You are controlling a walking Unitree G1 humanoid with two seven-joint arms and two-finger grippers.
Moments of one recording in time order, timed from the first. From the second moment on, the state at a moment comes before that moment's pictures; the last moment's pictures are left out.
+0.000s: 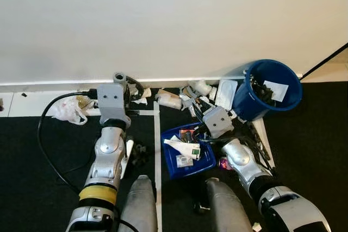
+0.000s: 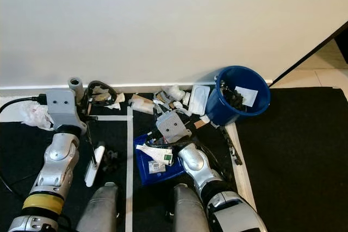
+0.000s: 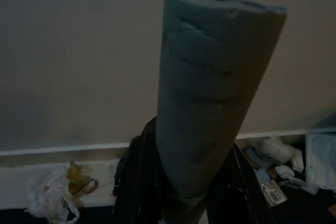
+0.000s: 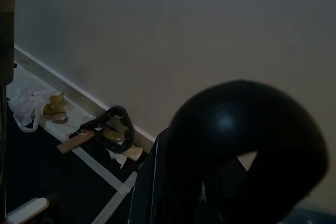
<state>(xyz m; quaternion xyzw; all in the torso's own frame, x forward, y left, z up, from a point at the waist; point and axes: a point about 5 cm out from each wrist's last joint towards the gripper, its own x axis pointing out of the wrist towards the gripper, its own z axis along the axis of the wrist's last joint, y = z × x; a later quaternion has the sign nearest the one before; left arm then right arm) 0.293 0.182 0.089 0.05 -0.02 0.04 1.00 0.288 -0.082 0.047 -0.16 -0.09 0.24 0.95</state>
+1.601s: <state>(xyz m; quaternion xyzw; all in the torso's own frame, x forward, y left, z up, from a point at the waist) 0.327 0.087 0.176 -0.15 0.13 -0.10 0.98 0.306 -0.104 0.048 -0.14 -0.03 0.16 0.98</state>
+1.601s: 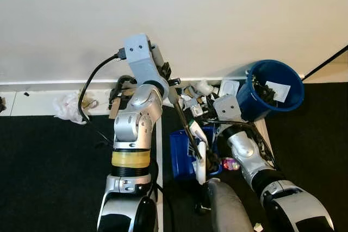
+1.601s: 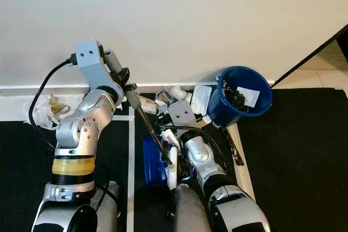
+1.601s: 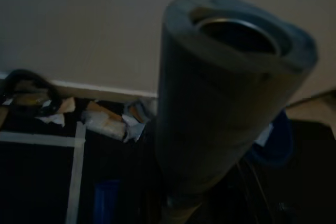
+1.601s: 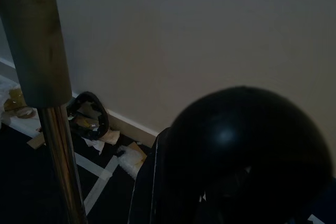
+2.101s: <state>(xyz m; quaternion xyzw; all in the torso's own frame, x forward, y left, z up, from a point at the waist) 0.323 0.188 0.193 0.01 0.09 -0.07 0.99 0.310 -0.114 0.047 -0.12 -0.01 0.14 0.98</state>
